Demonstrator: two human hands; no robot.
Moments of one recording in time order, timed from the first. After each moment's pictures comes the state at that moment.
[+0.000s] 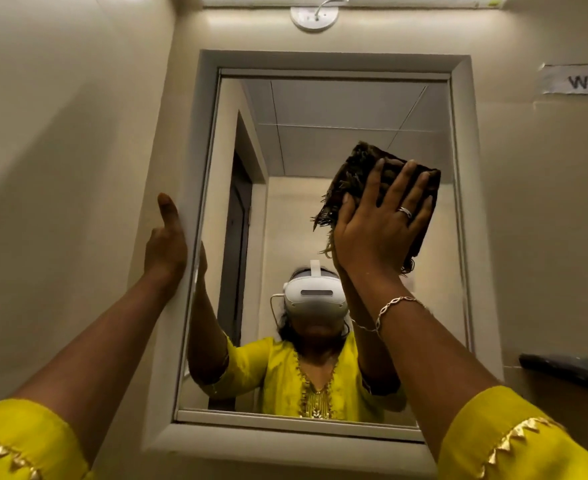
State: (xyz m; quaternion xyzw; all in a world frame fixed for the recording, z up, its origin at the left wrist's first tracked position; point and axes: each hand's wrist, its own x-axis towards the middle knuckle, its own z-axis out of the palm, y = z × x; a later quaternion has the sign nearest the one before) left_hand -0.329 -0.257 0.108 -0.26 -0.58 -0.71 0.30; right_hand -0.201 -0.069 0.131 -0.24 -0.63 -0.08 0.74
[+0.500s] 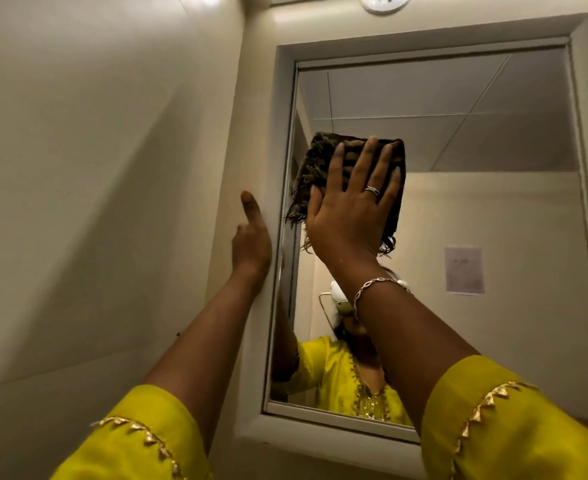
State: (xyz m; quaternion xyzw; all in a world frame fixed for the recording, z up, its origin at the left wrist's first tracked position) left_hand -0.336 -0.257 0.107 -0.28 -0.58 -0.71 0.29; right_hand -0.275 -0.168 0.136 -0.16 -0.68 -0.14 0.70
